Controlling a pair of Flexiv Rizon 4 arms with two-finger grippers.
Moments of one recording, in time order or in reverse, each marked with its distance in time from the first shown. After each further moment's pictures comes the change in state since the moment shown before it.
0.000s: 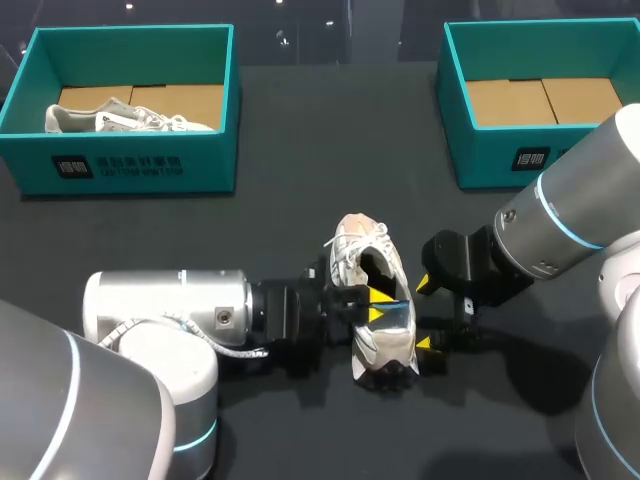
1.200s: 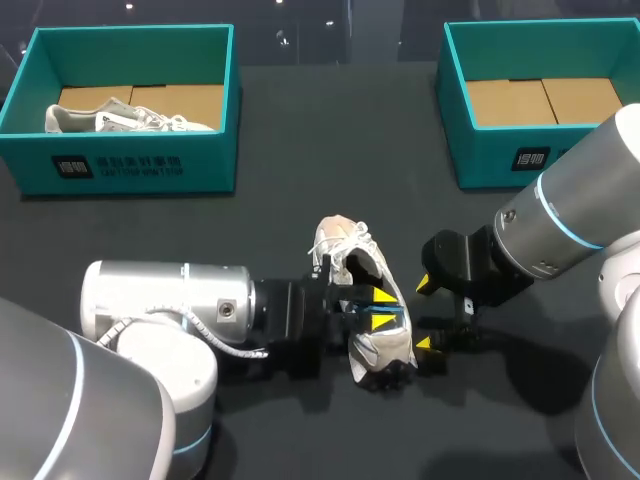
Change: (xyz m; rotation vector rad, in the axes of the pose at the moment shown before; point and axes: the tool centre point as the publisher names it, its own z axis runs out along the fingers) left arm 0.004 -0.016 0.000 -0.016 0.054 -0.100; right arm 0.000 0.000 0.000 0.000 0.000 0.000
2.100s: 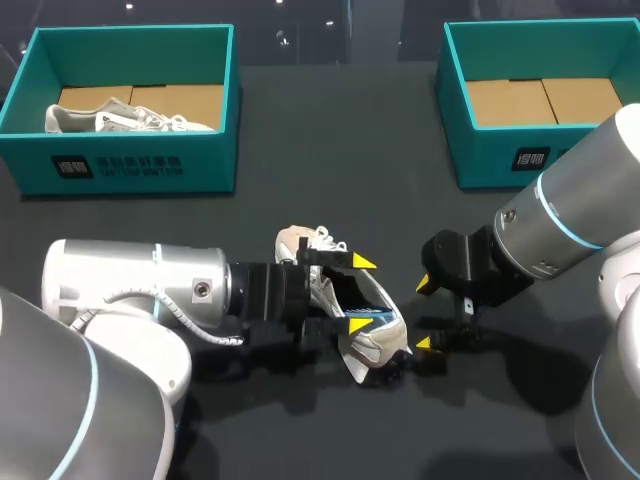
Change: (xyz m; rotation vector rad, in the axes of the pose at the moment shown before) left arm -0.019 -0.010 -0.038 -0.098 0.016 -0.072; right arm 0.000 0.000 0.000 0.000 0.000 0.000
